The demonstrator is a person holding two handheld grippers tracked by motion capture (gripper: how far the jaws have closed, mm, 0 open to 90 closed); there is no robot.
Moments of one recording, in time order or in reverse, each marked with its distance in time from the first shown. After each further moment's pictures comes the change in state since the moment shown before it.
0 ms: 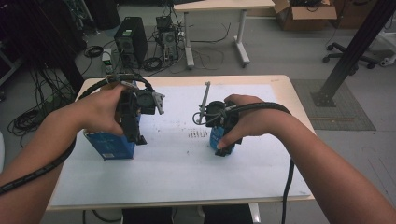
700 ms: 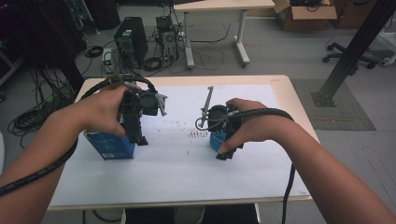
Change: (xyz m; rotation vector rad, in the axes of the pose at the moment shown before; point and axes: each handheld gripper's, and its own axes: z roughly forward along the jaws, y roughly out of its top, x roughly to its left) left arm -0.003 0.006 -0.001 0.013 0.010 0.008; right arm 0.009 -0.011 0.006 -0.020 -0.013 0.024
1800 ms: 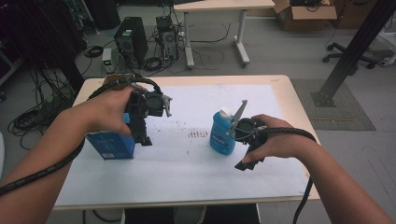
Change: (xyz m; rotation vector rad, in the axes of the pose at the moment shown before) left arm 0.005 0.011 0.010 0.027 -0.021 0.014; right arm -0.007 -0.076 0.033 -0.095 0.033 0.135
